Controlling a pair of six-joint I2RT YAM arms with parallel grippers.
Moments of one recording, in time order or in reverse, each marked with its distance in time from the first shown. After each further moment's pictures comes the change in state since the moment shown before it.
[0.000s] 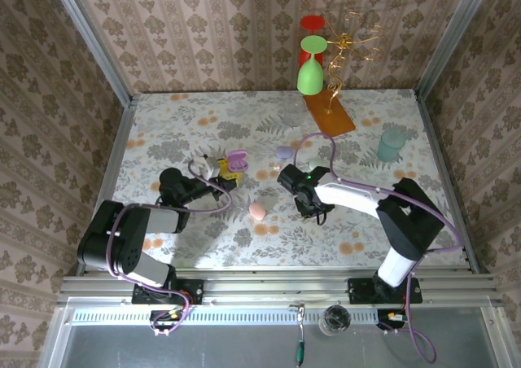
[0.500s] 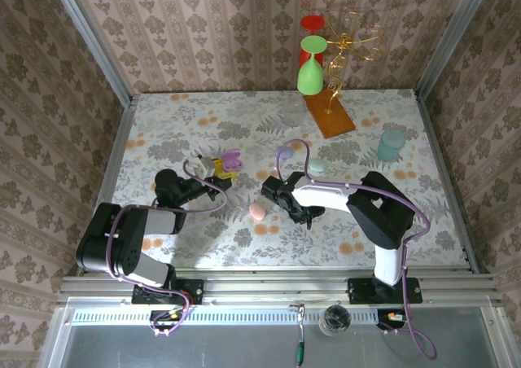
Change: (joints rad) left arm 0.040 -0.012 -0.019 0.000 0.004 0.000; right arm 0.091 0.170 0.098 -0.097 0.113 0.034
